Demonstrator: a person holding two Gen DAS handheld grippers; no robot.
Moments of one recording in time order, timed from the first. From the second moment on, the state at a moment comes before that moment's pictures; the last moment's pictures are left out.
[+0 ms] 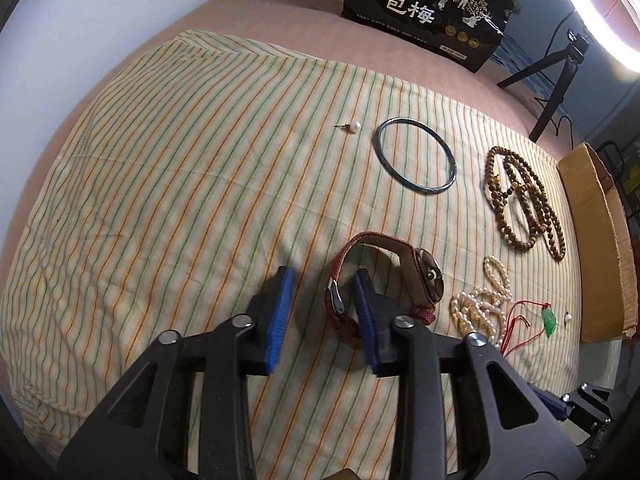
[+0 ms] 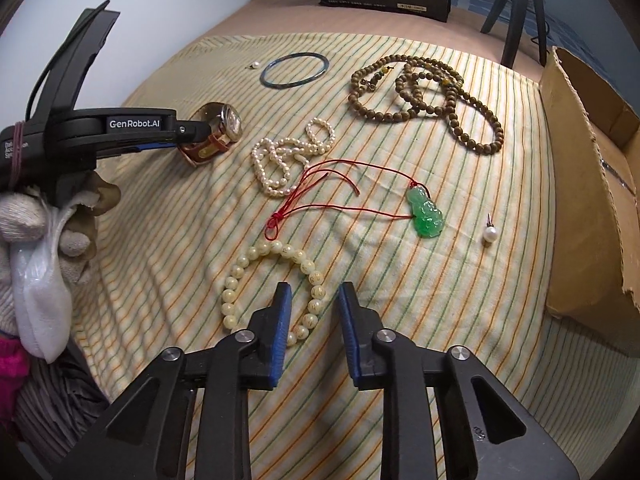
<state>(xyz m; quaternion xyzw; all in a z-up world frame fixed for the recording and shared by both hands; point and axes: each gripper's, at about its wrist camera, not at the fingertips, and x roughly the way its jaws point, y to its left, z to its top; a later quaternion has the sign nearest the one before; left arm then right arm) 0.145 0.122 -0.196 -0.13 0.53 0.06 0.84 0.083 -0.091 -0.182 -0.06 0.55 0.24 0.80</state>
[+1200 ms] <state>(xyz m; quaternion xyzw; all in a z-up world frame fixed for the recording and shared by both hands) 0.127 0.086 -0.118 -0.15 0.46 0.00 0.88 0.064 -0.159 -0.099 0.00 0.45 0.25 0.86</state>
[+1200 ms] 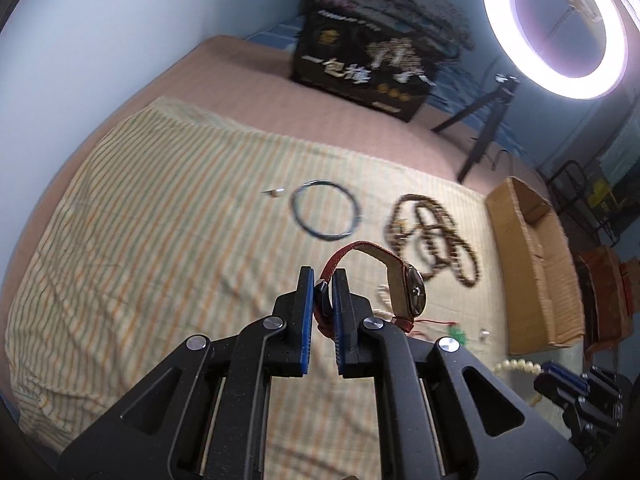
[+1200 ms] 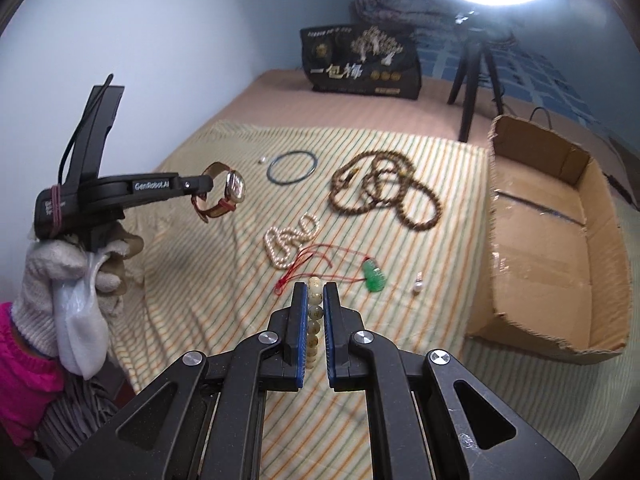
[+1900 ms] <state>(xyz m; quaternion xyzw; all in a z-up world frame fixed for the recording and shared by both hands) 0.141 -0.045 -0.078 -0.11 0.43 -0.10 0.89 0.096 -0.276 -0.061 0.06 0.39 0.15 0.90</state>
